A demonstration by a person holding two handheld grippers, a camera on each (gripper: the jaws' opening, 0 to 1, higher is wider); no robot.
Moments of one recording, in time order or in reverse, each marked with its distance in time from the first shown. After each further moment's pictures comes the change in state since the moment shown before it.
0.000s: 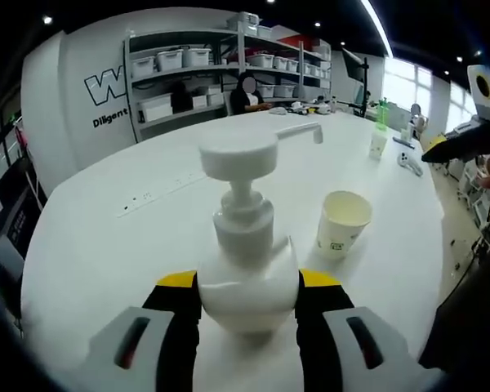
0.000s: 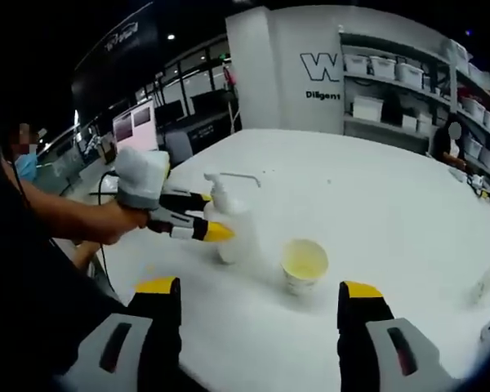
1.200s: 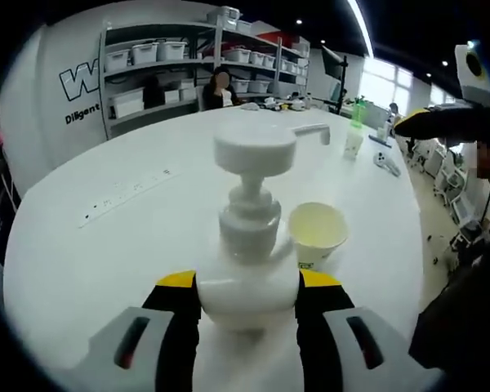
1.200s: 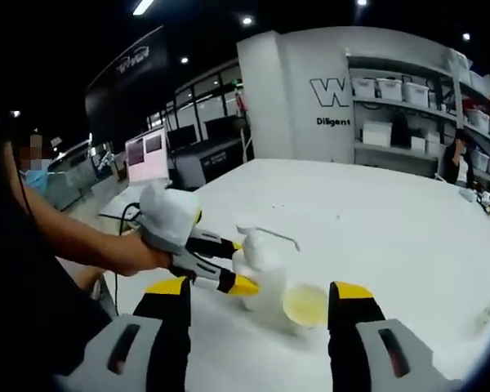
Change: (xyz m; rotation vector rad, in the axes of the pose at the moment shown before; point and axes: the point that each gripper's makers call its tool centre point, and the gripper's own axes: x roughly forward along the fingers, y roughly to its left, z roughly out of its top) left arm 0.028 -0.039 0.016 0.009 0.034 -0.156; right arm 0.006 -0.001 0.051 -0.017 -0.156 0.066
